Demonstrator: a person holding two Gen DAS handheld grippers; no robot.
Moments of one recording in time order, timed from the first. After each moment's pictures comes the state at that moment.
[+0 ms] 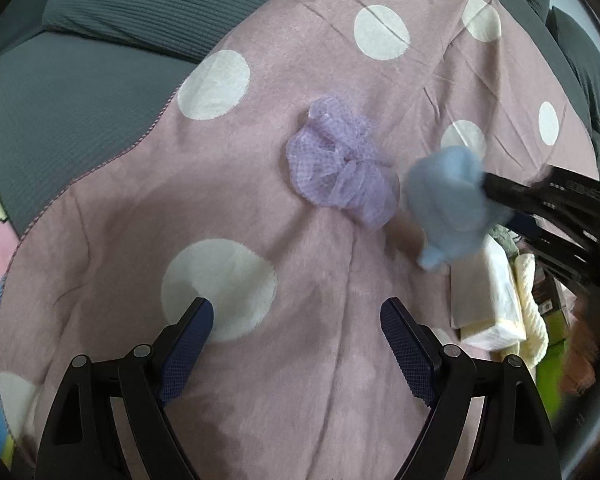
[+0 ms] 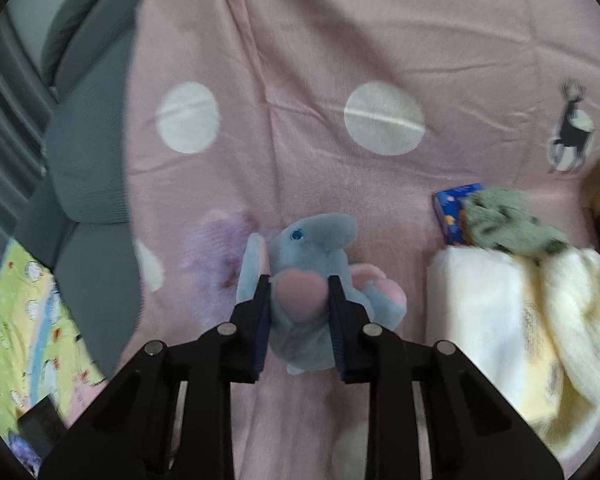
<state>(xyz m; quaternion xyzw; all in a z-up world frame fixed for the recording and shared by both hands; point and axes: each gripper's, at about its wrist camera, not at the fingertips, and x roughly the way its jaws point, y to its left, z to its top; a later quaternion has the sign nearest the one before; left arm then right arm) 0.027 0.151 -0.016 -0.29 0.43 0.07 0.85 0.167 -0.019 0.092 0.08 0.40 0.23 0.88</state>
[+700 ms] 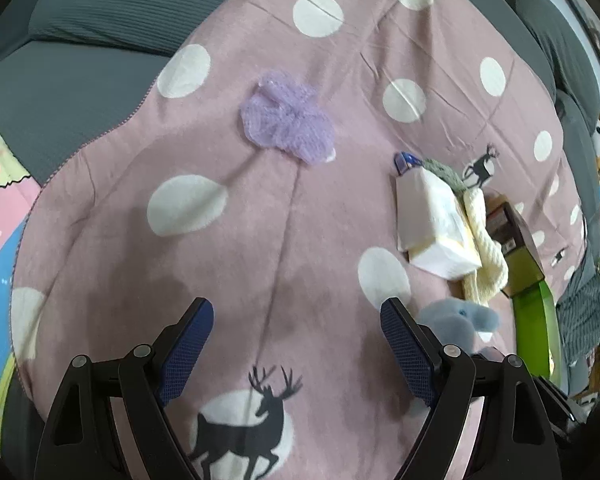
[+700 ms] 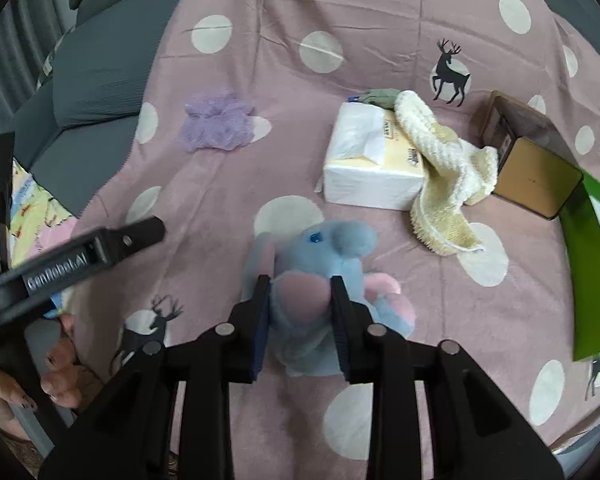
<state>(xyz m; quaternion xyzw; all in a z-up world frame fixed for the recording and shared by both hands) -0.023 0.100 0.017 -0.26 0.46 0.03 0.85 0.000 -0.100 0.052 -0.03 0.42 0.18 0.89</state>
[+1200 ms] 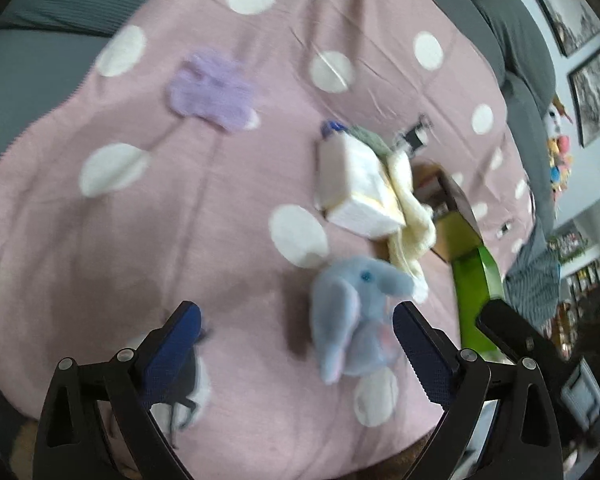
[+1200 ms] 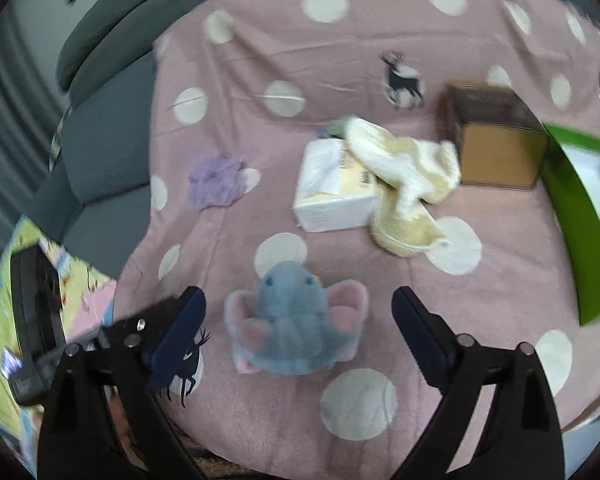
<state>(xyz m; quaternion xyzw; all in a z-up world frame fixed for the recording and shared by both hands) -0.035 0.060 0.034 -0.29 0.47 -0.08 0.83 -0.014 -0.168 0.084 0.11 0.39 0.18 0.90</state>
